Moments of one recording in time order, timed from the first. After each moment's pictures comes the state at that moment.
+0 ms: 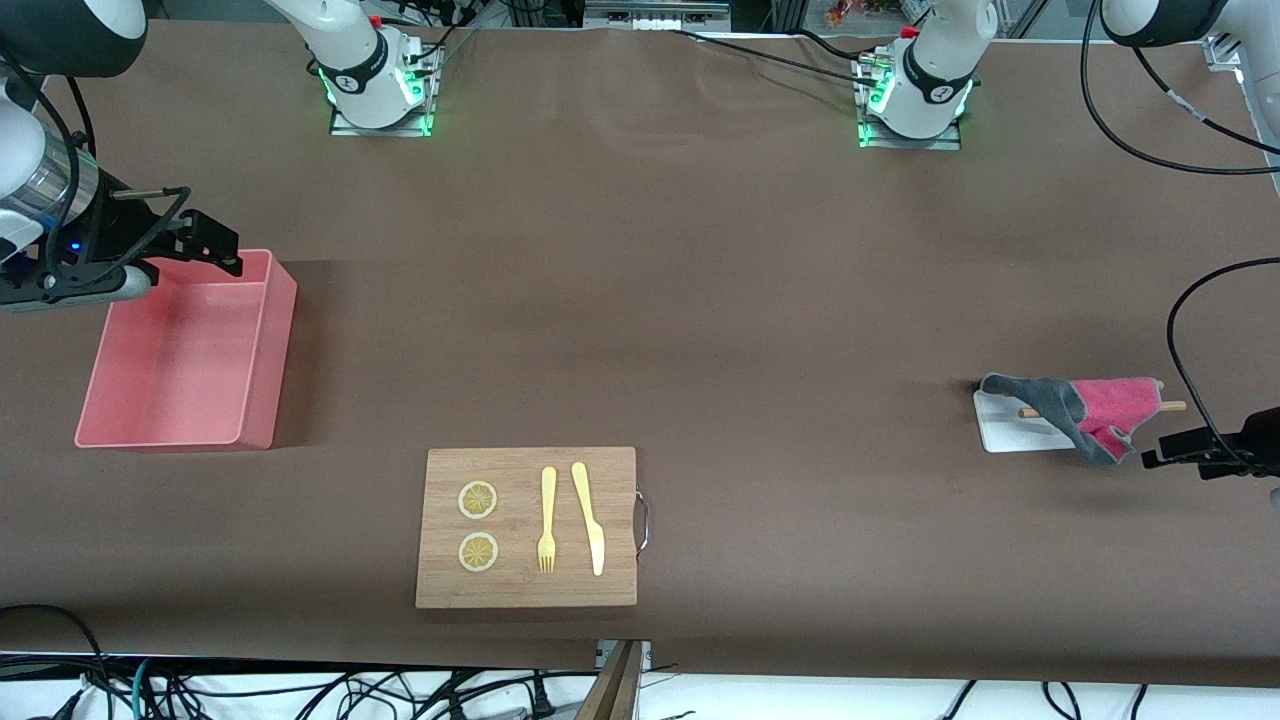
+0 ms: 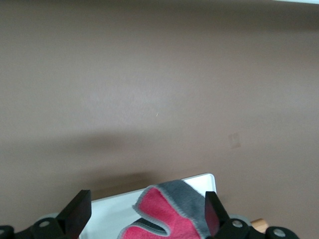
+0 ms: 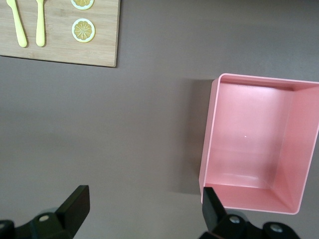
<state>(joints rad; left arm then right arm) 0.37 0.76 -0.01 -1.20 -0.31 1.91 0.52 0.09 0.06 -0.02 -1.63 0.02 1.66 -0.05</state>
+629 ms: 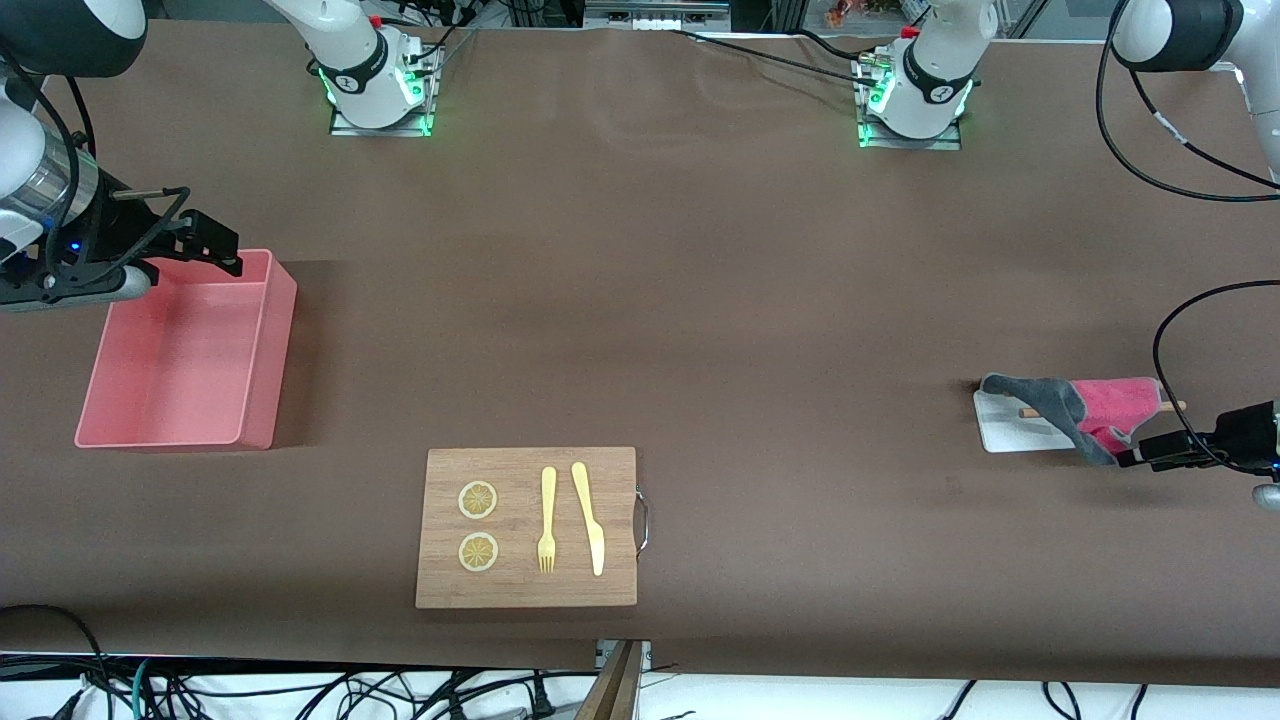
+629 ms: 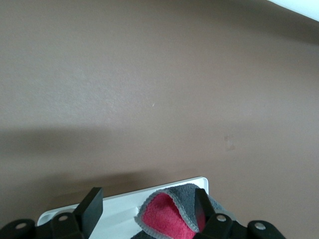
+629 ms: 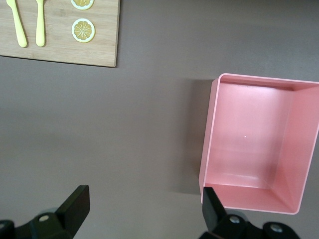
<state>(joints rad) 0.42 0.83 -0.01 -1.22 -0.45 1.89 0.55 0.09 0.06 -0.02 -1.63 0.02 1.66 -0.05</state>
